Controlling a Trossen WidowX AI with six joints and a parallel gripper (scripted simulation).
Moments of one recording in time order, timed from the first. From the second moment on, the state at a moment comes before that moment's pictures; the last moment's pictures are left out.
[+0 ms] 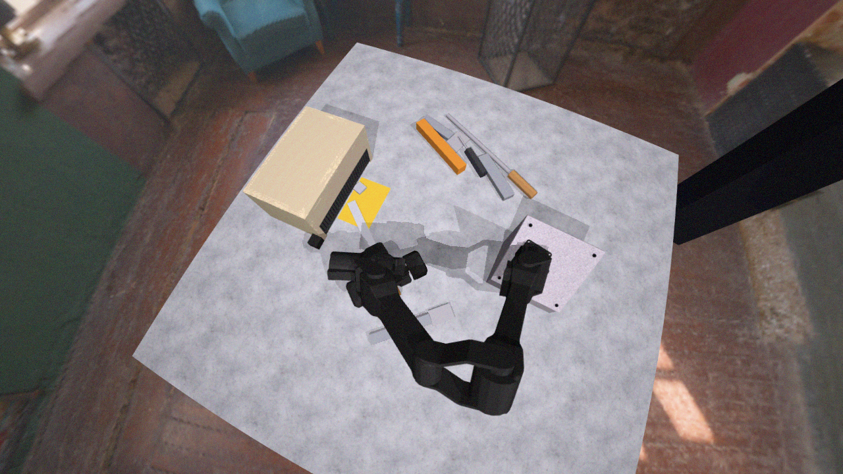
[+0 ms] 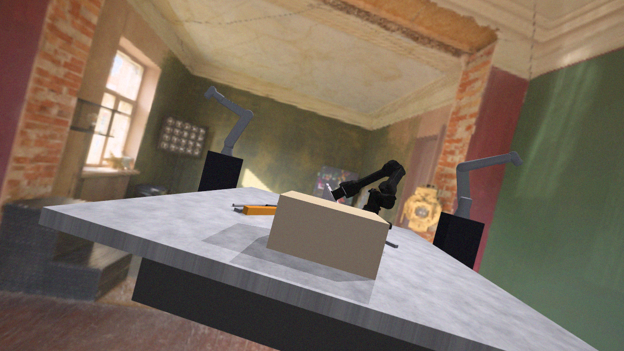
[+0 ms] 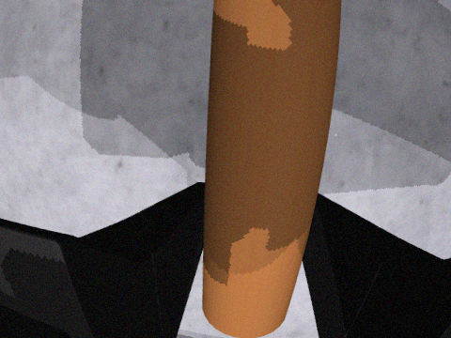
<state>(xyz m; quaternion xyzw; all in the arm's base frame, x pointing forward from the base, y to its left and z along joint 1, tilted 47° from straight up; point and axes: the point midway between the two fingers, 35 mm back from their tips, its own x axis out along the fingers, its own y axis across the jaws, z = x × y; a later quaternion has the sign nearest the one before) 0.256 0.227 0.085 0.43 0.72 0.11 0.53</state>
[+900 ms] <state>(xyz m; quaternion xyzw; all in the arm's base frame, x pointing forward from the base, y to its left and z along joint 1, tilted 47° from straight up) 0.239 0.234 0.095 0.43 0.72 0.11 0.53</state>
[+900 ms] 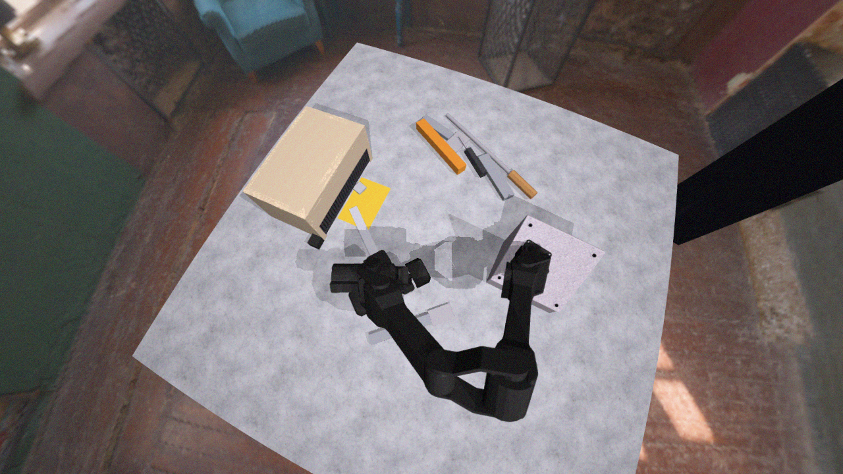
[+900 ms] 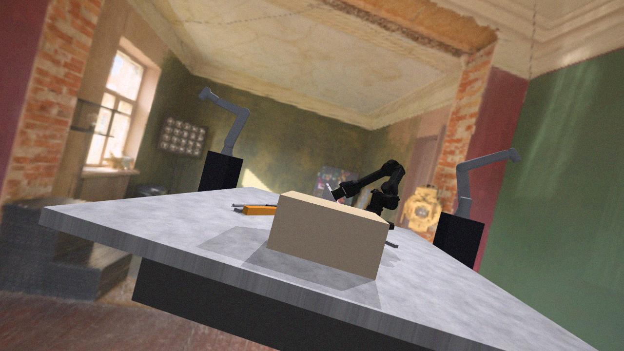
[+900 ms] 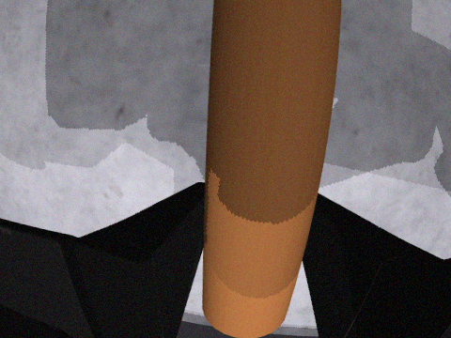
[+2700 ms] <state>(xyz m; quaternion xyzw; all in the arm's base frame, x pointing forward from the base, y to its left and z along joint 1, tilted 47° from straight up) 0.200 0.245 0.114 0.45 0.73 0.07 0.50</state>
